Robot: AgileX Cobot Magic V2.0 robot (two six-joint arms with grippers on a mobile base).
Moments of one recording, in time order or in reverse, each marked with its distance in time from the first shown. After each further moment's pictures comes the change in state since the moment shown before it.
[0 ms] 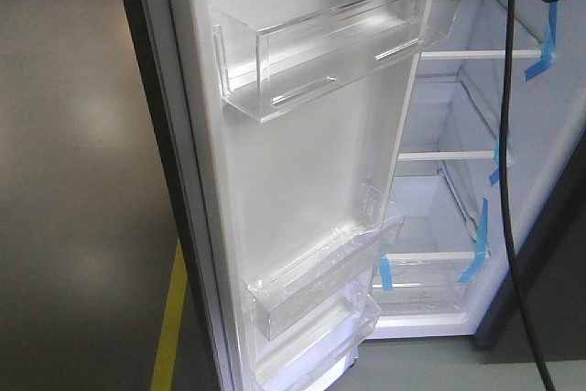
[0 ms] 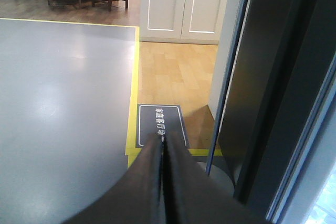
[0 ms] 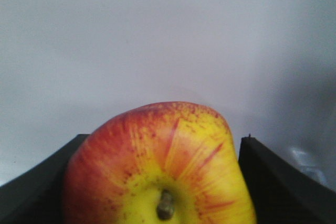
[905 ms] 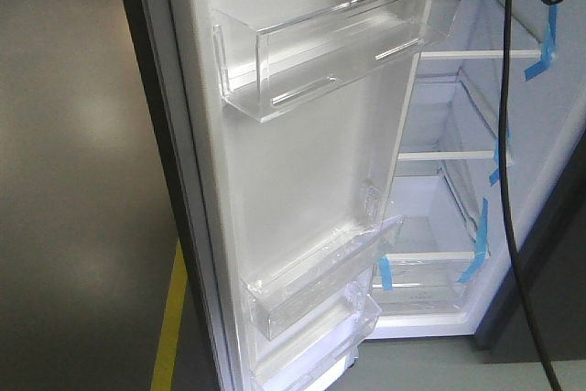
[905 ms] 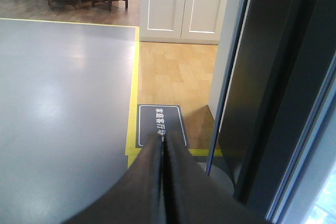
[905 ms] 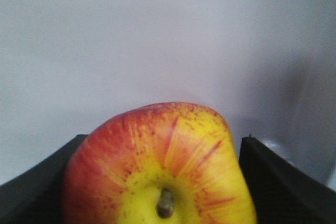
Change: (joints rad) left arm 0.000 0.000 0.000 0.000 0.000 0.000; right arm 0.000 0.008 0.000 -0.027 -0.052 0.046
